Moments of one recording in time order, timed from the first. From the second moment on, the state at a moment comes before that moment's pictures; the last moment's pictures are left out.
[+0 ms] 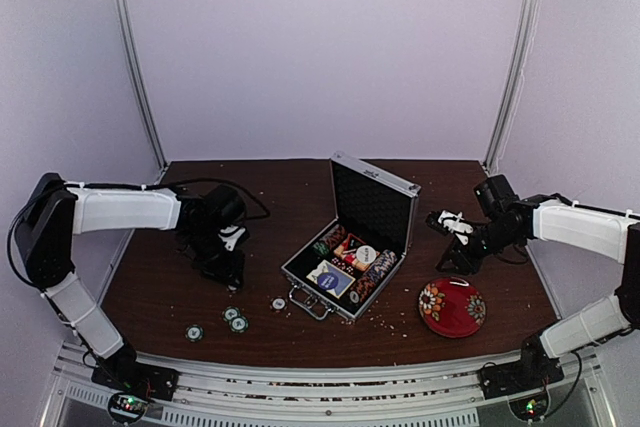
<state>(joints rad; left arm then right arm) -0.64 1.64 1.02 -0.80 0.07 -0.34 0.29 1.32 0.78 -0.57 -0.41 -0.54</state>
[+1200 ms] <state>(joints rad) -0.87 1.76 1.14 -0.68 0.14 -0.21 0.29 1.33 0.78 -0.57 -0.41 -0.54</state>
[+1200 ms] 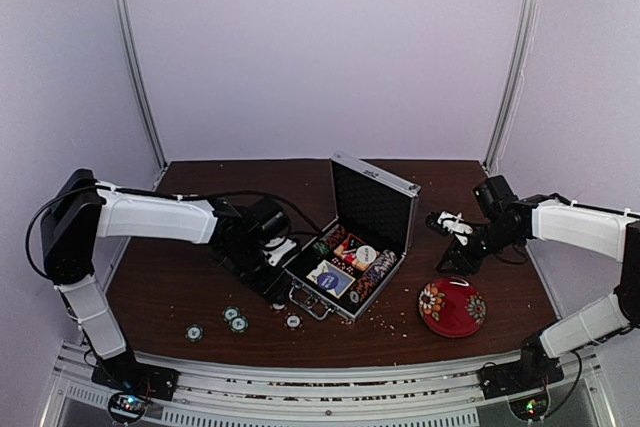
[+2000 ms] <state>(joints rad) -0.96 1.91 1.24 -0.77 -0.01 -0.15 0.29 1.33 0.78 -0.57 -0.41 -0.54</state>
